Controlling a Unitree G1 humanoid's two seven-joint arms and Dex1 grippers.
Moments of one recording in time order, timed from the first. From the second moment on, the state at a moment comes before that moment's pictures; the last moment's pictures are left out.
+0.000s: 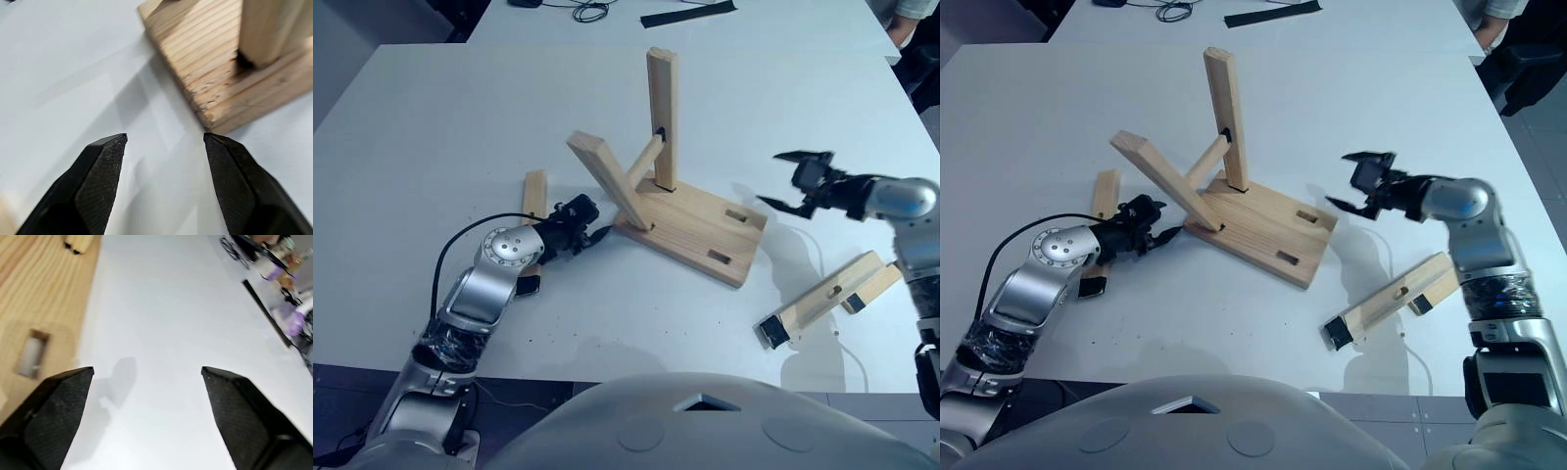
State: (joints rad) left arm -0.02 0.61 -0.26 -0.36 -0.07 0.52 -0.70; right arm -0.27 -0.76 0.16 0.27 -0.06 -0.19 0.91
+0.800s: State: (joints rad) left arm 0.04 0.66 -0.29 -0.51 -0.16 0.66 -0.78; right arm -0.42 -0.72 0.13 0.68 -0.16 -0.43 0.64
